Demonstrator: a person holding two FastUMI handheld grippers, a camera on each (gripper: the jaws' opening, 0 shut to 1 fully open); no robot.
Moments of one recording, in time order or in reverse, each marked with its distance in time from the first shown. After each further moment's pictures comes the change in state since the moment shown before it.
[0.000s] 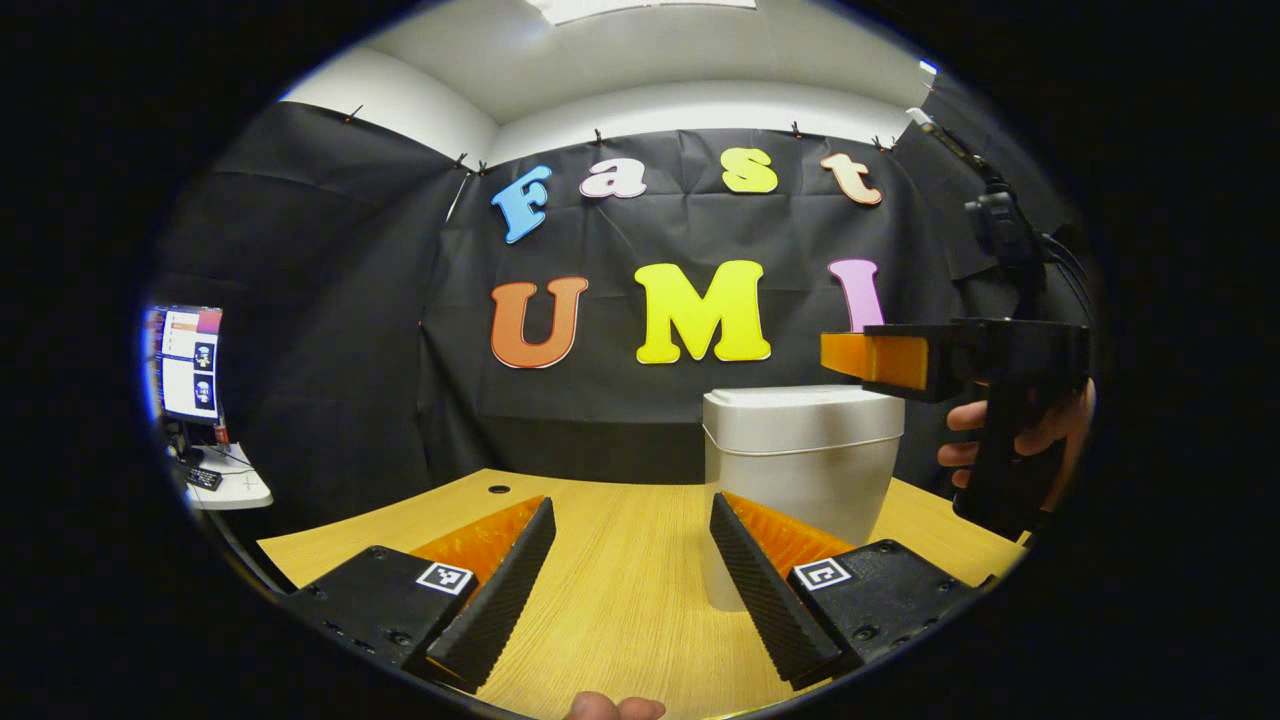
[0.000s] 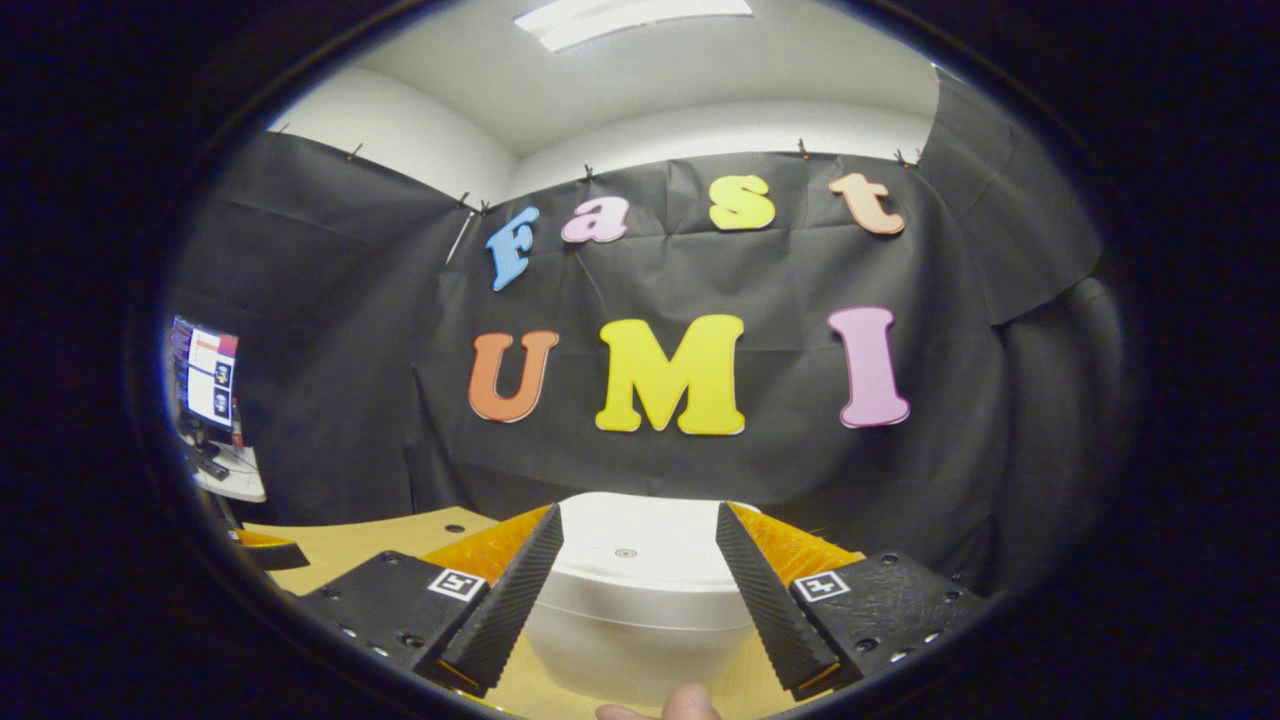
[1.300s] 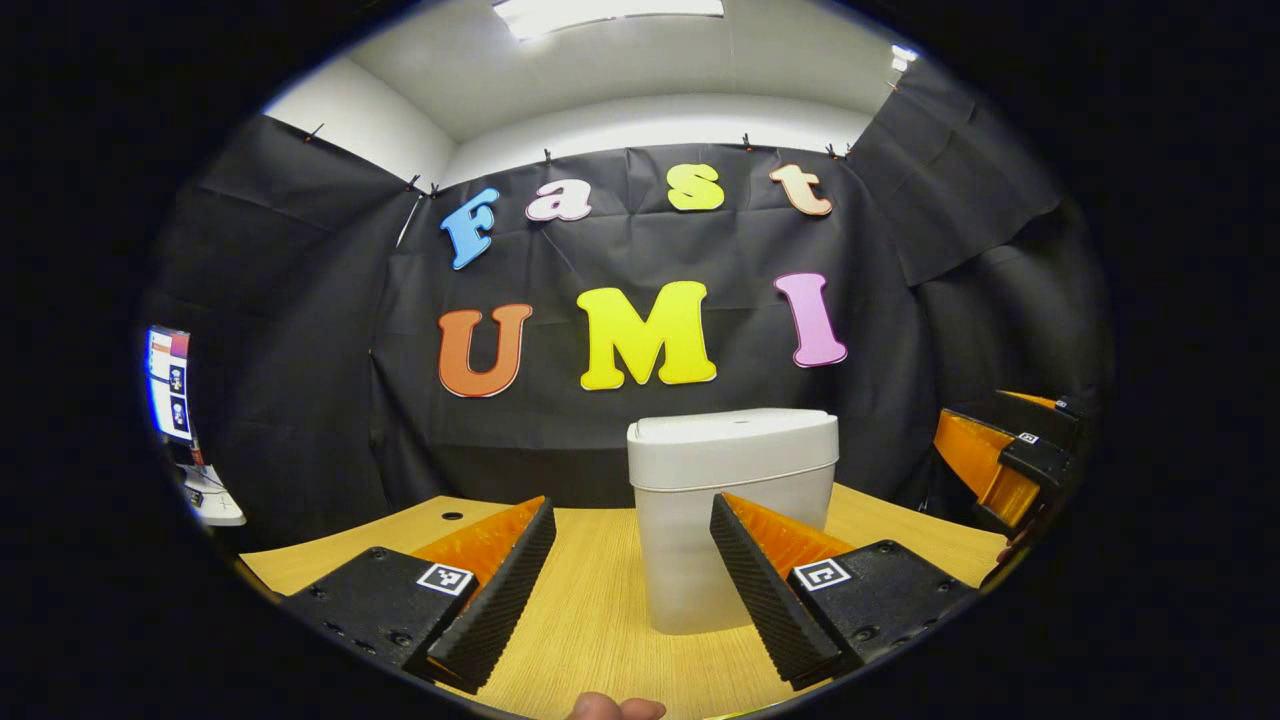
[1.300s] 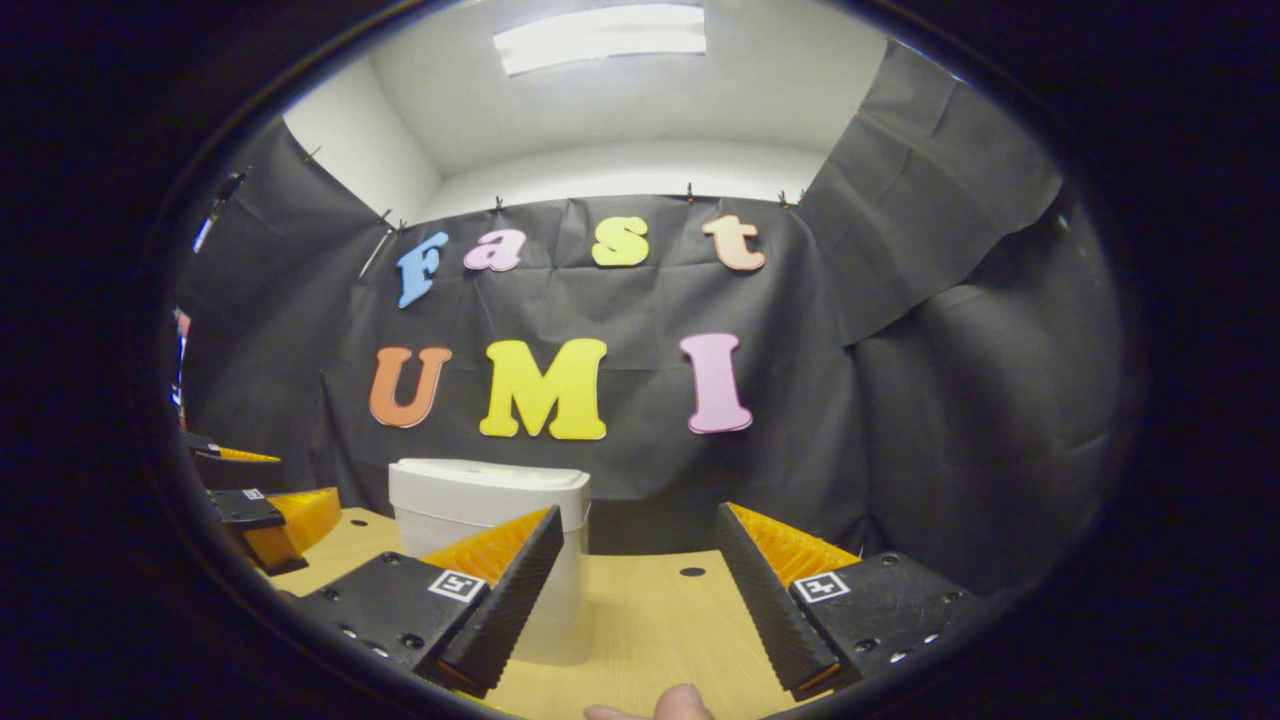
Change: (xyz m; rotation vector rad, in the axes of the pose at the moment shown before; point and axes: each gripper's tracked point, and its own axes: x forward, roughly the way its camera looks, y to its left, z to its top) left arm 0.004 -0.066 0.020 0.031 -0.057 -0.117; right arm -0.115 -0.100 -0.052 0.010 -0.081 -0.293
